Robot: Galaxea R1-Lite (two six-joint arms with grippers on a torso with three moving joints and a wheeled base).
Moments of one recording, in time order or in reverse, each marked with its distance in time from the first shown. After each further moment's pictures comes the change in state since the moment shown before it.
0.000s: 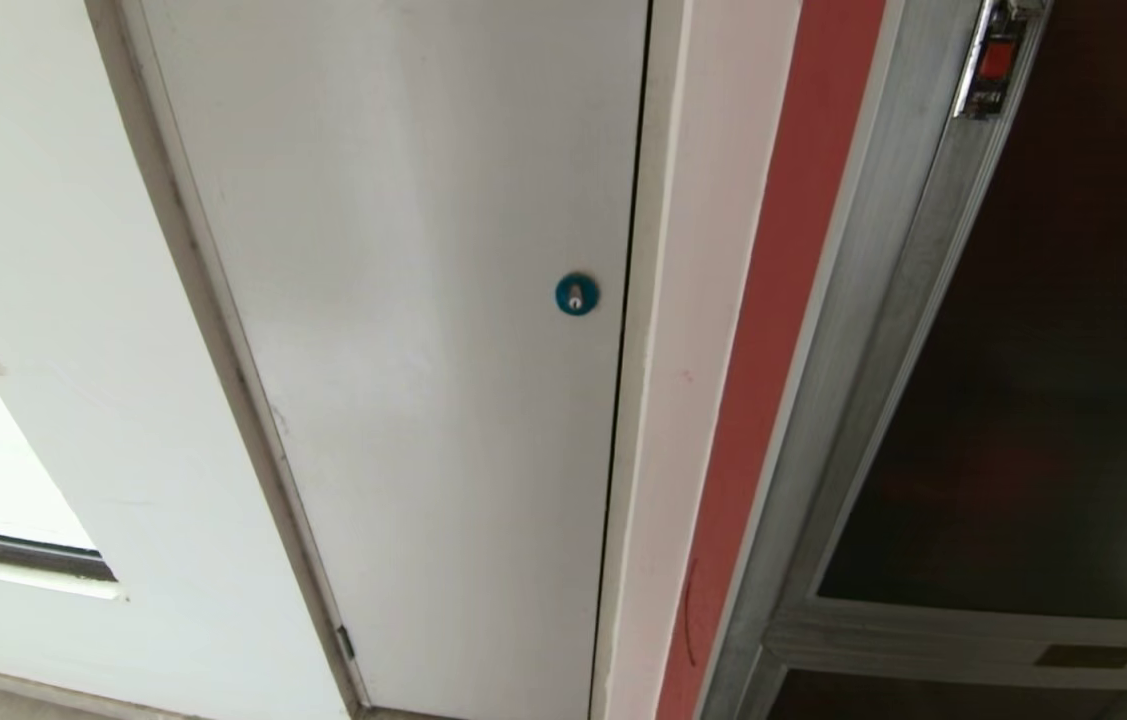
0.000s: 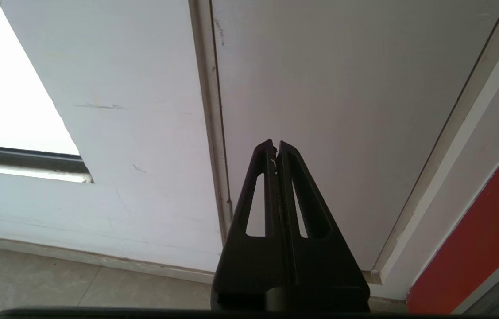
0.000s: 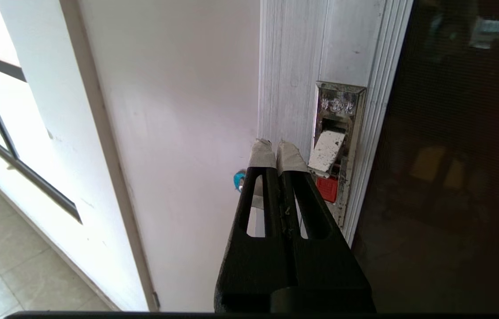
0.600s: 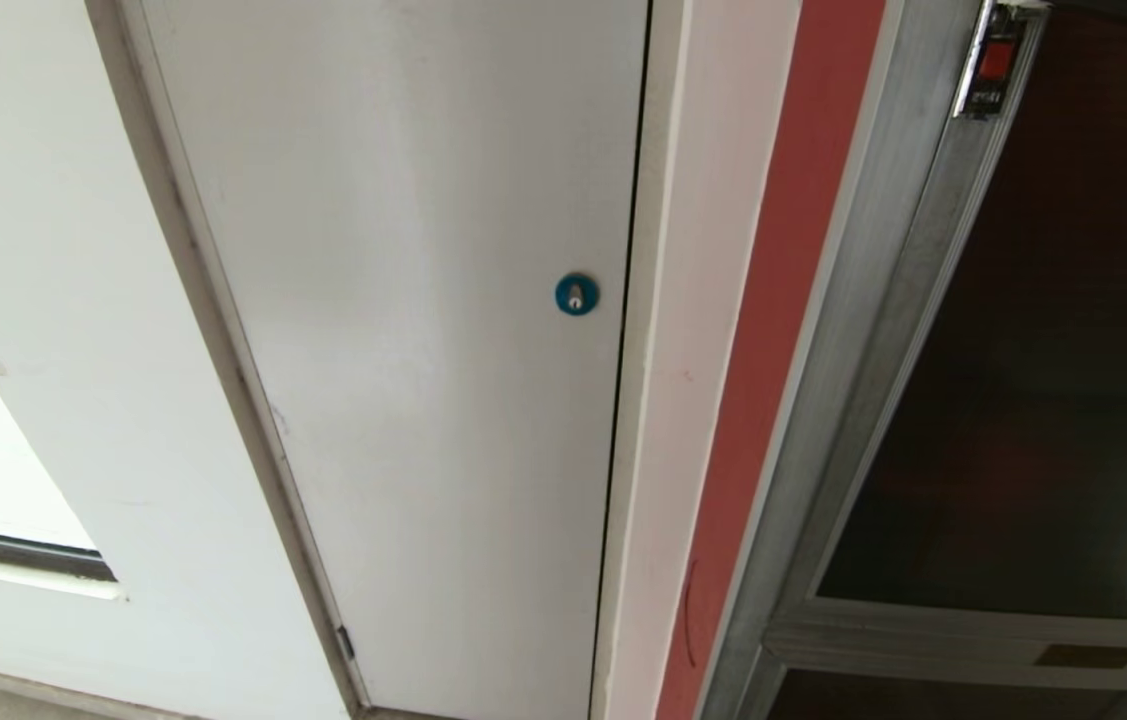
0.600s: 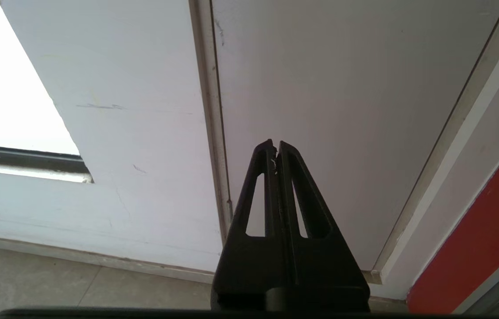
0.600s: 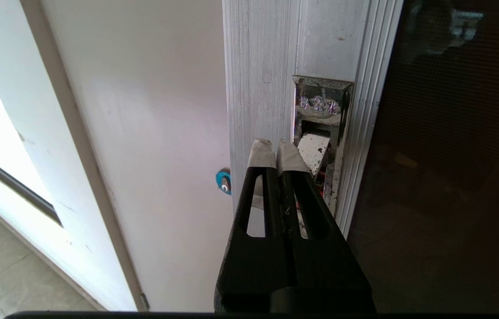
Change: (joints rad) left arm 0.000 0.000 0.000 0.000 0.000 0.000; right arm -0.001 0.064 -0.028 -0.005 -0.061 0.000
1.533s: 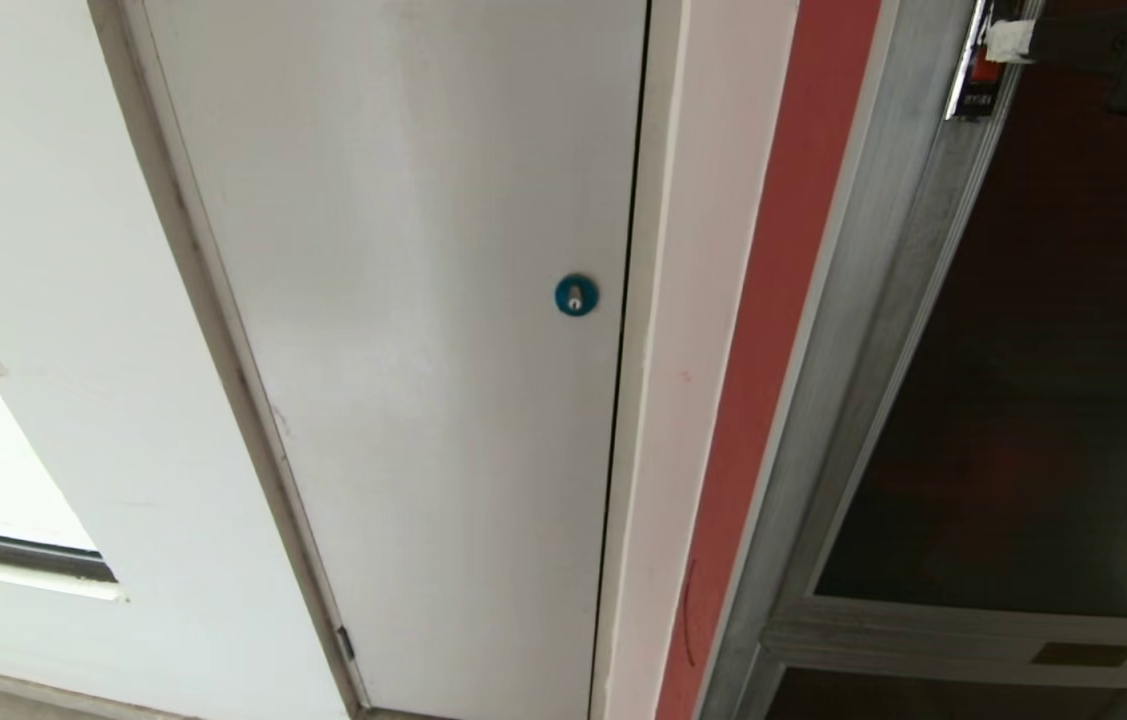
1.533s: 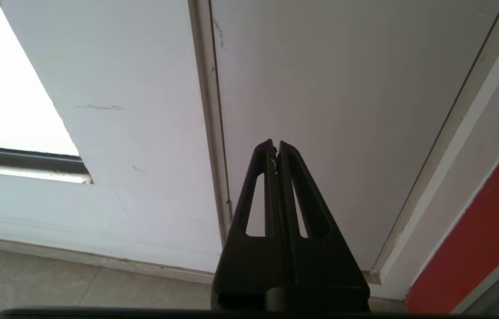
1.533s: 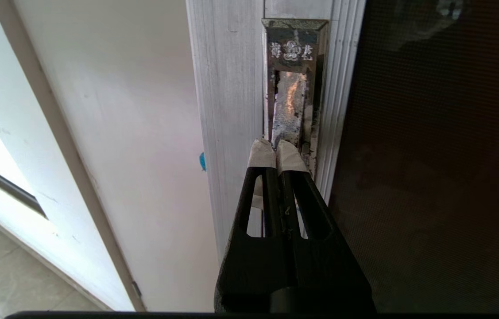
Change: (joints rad) left arm 0.000 0.000 0.000 0.000 0.000 -0.001; right arm -0.045 0.008 0.058 -0.003 -0.016 0.008
